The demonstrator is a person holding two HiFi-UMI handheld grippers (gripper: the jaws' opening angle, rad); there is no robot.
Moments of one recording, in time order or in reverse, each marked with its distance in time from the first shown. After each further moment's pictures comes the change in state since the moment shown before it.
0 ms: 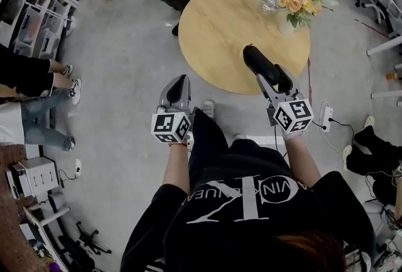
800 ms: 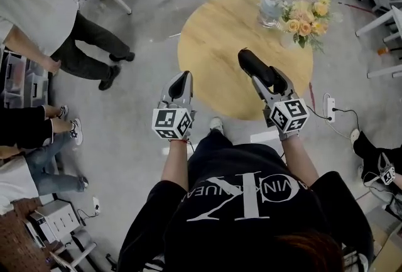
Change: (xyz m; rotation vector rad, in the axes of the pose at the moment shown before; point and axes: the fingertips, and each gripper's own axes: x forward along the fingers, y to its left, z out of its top) left arm 0.137 0.068 0.038 0.052 0.043 -0.257; right arm 0.101 -0.018 0.012 0.072 0.002 -0.182
